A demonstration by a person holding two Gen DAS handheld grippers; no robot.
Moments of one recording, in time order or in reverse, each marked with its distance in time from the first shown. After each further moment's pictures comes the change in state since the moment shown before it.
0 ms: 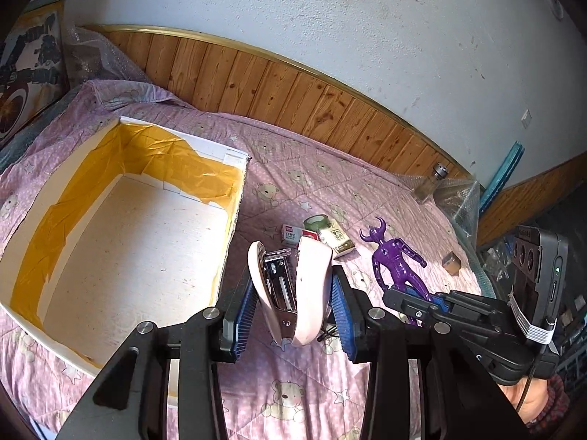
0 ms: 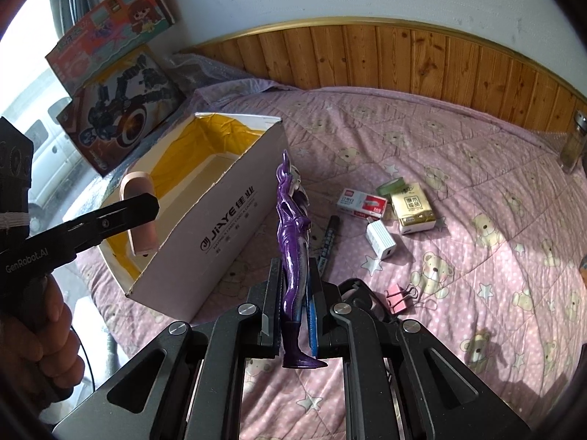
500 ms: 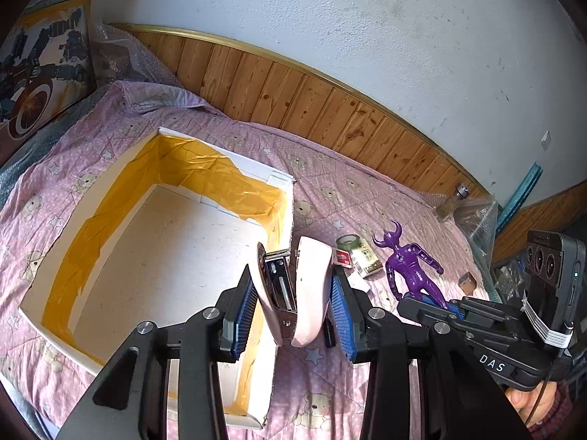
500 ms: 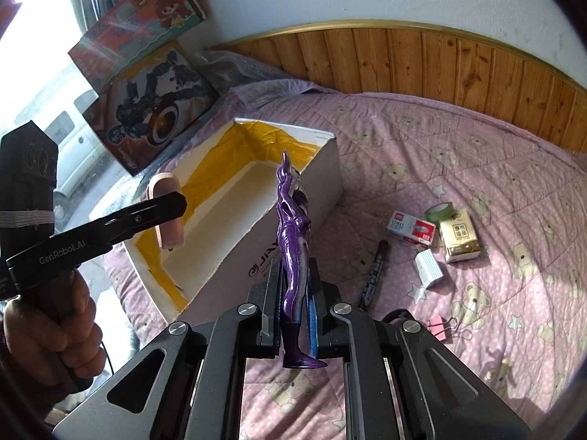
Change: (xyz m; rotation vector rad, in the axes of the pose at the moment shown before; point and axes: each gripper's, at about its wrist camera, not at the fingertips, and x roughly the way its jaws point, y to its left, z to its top) left arm -0.013 0.039 0.029 -0.053 -0.019 0.071; right arm 0.017 0.033 0.038 -0.038 0.022 0.129
